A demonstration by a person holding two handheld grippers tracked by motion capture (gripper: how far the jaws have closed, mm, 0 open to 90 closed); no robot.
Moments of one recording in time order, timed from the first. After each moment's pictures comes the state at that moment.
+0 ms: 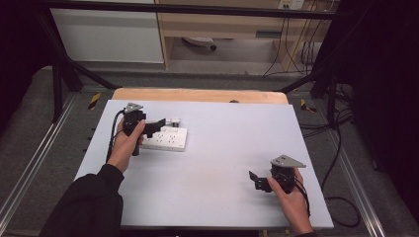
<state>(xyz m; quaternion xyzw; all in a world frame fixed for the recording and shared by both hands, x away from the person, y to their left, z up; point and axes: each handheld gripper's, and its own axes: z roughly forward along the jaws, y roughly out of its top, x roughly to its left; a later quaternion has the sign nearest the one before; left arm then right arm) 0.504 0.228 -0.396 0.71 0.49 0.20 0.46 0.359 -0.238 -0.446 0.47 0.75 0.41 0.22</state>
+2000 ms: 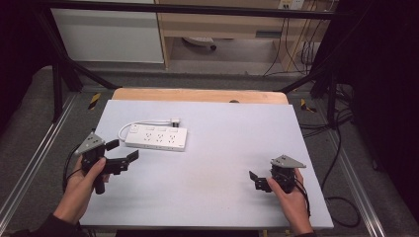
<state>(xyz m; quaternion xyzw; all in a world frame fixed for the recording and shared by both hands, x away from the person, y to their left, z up) 0.362 0.294 -0.376 0.71 0.44 0.20 0.51 0.359 -0.238 -0.445 0.46 0.75 0.41 0.22</state>
